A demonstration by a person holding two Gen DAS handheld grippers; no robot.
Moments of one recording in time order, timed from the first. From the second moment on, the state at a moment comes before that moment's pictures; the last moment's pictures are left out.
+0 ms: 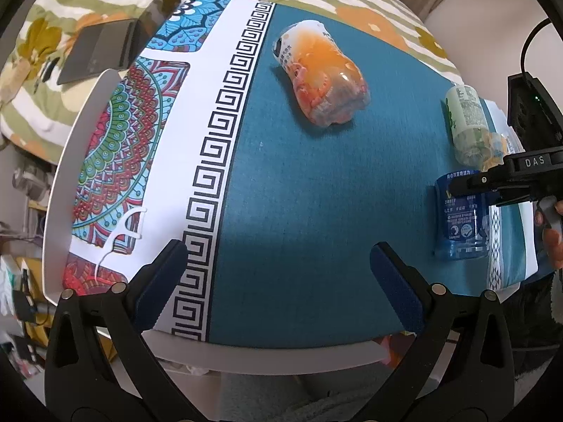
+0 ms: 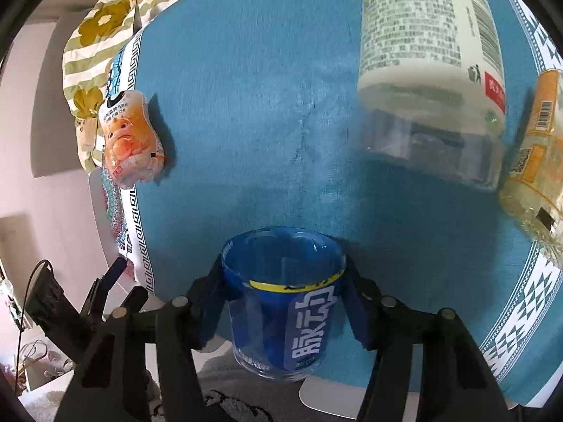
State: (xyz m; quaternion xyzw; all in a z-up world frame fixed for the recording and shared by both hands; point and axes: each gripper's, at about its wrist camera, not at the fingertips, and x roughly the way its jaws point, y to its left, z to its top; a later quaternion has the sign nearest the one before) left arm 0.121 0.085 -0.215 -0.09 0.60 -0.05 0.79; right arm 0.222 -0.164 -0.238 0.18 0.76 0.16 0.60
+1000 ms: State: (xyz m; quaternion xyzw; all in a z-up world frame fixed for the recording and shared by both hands) left arm 0.102 0.076 -0.187 0.02 0.58 -0.11 0.81; right arm 0.144 -0.119 -0.180 0.05 0.36 -0.06 0.93
